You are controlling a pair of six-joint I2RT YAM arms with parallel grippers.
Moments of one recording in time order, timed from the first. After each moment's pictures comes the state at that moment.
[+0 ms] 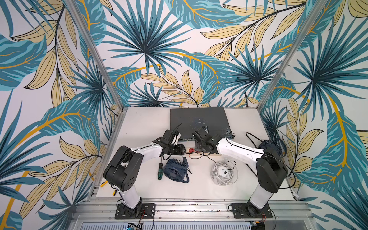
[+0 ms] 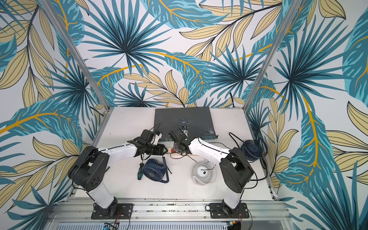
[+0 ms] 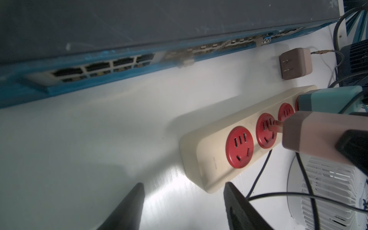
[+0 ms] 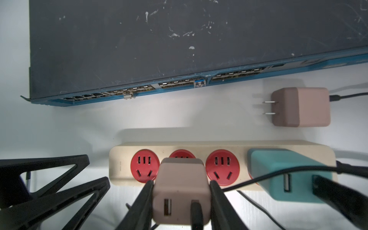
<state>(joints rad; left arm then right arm) -0.46 1.72 0.92 -0.15 0.35 -0.41 0.89 1.75 1.27 -0.60 0.31 0.78</state>
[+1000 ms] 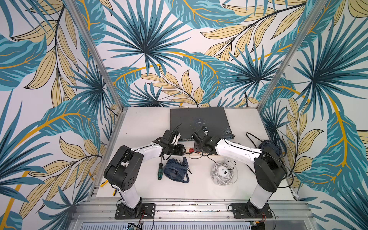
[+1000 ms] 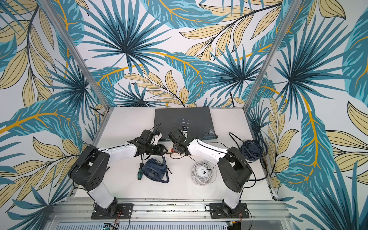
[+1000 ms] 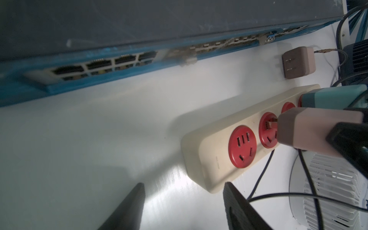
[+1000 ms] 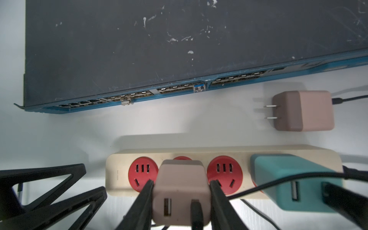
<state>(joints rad) -0.45 1.72 0.92 -0.16 0.35 -0.41 0.90 1.77 1.23 -0.54 0.35 0.80</state>
